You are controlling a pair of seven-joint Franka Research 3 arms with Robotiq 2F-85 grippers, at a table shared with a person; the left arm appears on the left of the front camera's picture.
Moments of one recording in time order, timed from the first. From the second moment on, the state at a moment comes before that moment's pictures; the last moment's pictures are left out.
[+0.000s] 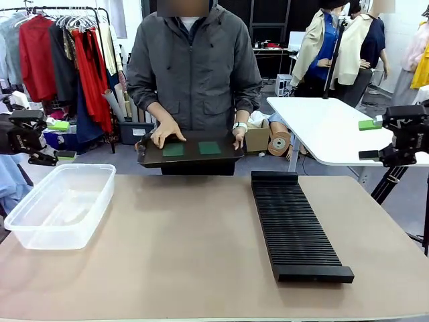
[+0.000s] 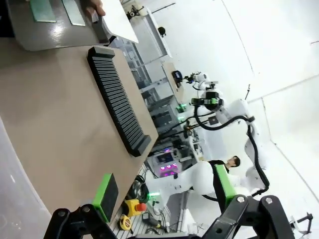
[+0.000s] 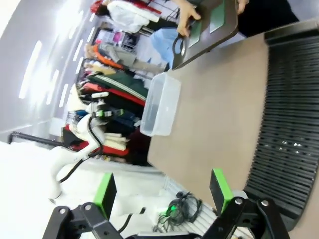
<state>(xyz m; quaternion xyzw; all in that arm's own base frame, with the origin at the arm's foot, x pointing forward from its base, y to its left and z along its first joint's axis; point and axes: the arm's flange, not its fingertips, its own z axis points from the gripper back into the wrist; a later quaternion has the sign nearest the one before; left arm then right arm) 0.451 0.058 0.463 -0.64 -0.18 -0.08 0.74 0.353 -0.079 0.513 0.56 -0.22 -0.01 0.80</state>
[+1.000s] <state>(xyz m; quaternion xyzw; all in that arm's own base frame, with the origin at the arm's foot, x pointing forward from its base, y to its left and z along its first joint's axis) 0.480 0.064 0.451 -0.65 -0.15 -0.09 0.74 0.378 -0.098 0.487 0.60 -0.16 -0.01 0.79</state>
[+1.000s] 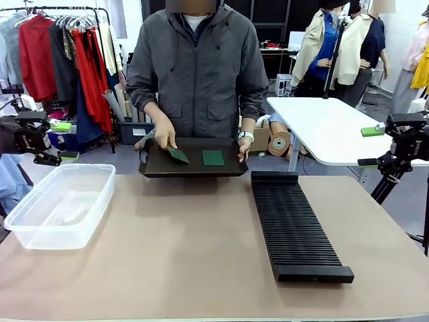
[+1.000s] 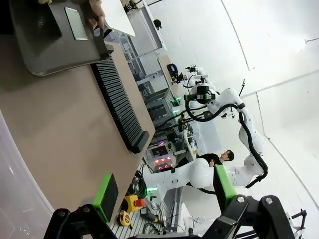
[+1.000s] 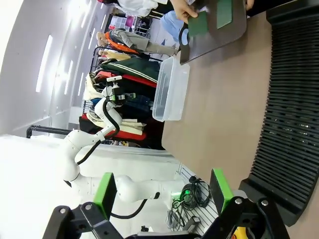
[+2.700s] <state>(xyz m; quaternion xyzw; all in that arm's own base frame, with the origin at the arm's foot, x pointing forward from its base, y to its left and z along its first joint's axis) 0.488 0.058 0.443 -0.65 -0.15 -0.09 0.74 0.377 -0.097 0.485 0.60 -0.16 -0.01 0.79</state>
